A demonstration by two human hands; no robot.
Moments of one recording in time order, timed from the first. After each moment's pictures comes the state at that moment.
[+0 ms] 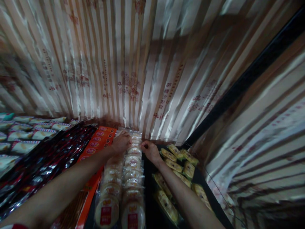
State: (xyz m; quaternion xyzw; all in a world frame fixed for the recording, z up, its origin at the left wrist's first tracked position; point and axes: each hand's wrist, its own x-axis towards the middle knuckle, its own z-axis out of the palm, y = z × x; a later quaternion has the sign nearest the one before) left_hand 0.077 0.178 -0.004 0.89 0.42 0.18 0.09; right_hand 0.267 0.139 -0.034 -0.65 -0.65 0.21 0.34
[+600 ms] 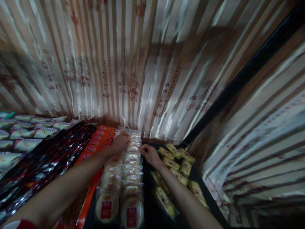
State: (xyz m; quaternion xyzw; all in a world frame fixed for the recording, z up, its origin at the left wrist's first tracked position) left_hand 0.078 0.171 -0.005 0.88 0.44 0.18 0.09; right_hand 0.271 0.122 -0.046 -0.60 -0.66 0.28 0.36
